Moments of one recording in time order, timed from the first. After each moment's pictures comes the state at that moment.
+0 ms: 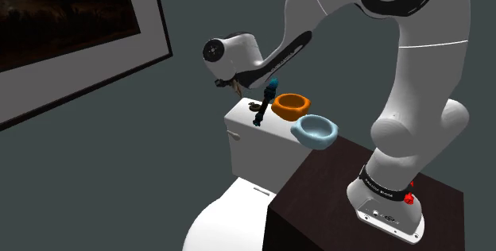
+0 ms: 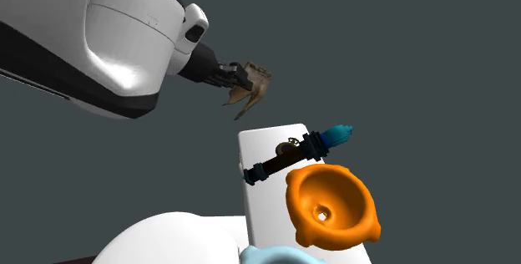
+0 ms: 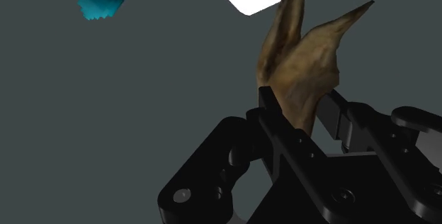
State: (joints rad) arm -0.44 0.36 0.66 -1.99 -1.32 2.15 1.40
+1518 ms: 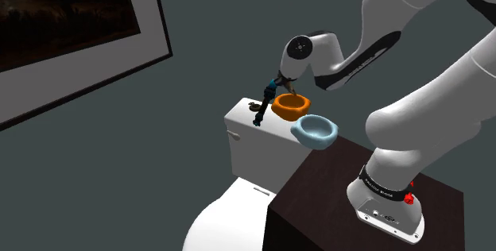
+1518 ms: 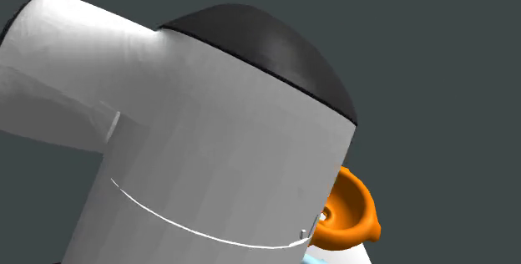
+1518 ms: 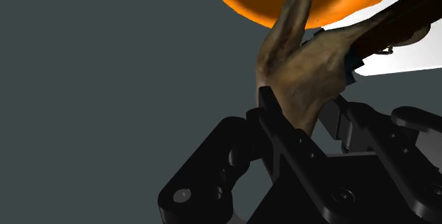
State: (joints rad) arm -0.71 -0.32 0.46 -2.68 -1.32 2.74 1.31
